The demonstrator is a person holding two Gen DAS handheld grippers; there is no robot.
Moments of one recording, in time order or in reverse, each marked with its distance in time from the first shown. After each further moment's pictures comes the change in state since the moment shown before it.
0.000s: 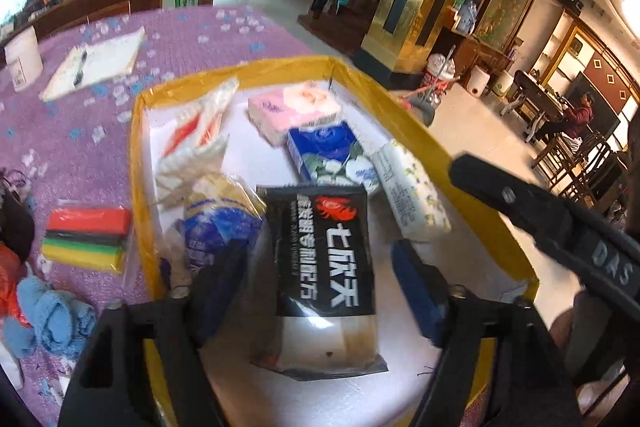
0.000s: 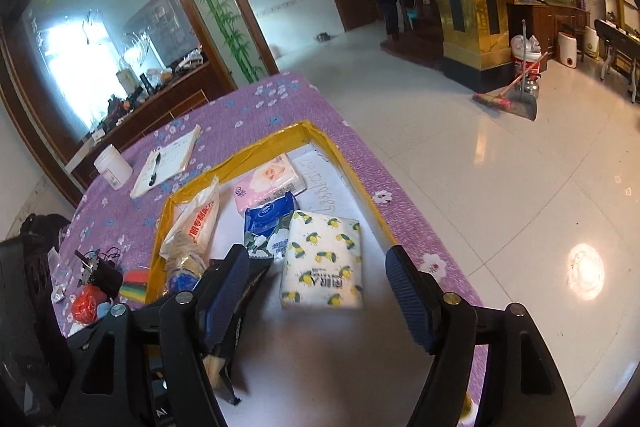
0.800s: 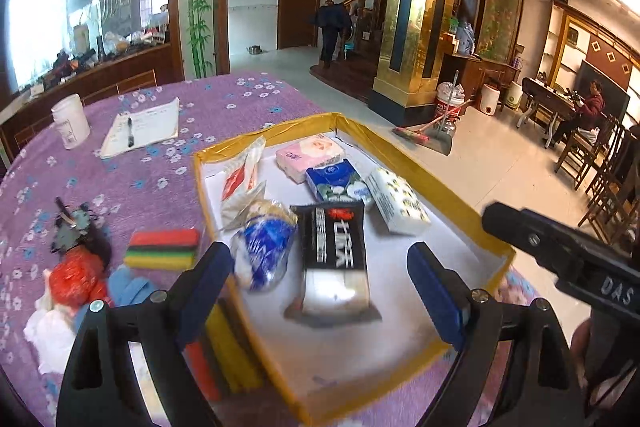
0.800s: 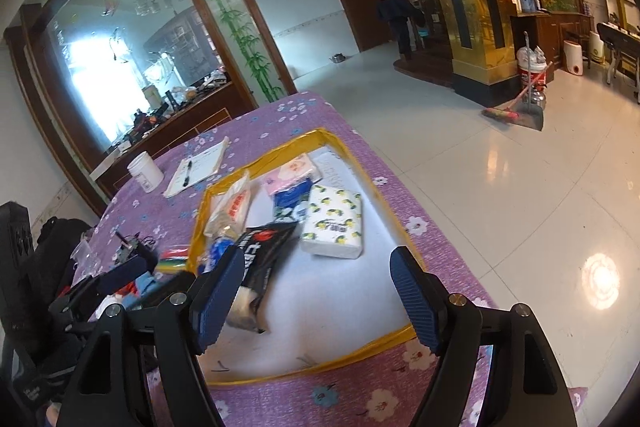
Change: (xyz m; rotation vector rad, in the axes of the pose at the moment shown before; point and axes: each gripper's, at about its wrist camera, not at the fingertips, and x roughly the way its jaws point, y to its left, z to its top) left arm -0.083 -0.021 -0.034 0.118 -0.175 0.119; right arm -0.074 0.001 -0.043 -0.013 -0.077 0.077
